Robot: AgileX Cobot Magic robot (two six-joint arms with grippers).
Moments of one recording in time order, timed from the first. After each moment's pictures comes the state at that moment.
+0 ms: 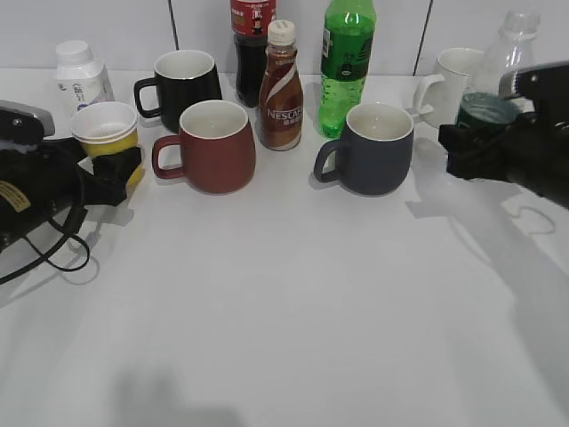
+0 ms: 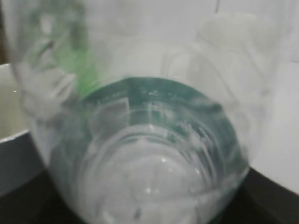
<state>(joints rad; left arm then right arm) -0.15 1.97 -0.59 0.26 -1.11 -0.06 0.15 1.75 -0.60 -0.21 -0.80 0.10</state>
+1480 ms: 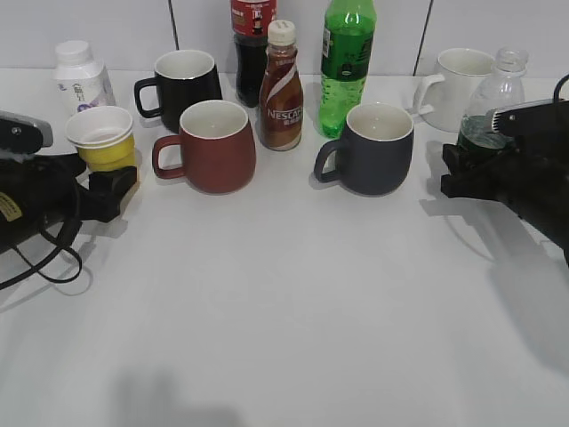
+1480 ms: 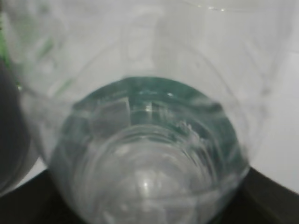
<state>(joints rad) -0.15 1.91 -0.55 0.26 -0.99 -0.06 0.15 1.98 -0.62 -0.03 -1.05 -0.09</state>
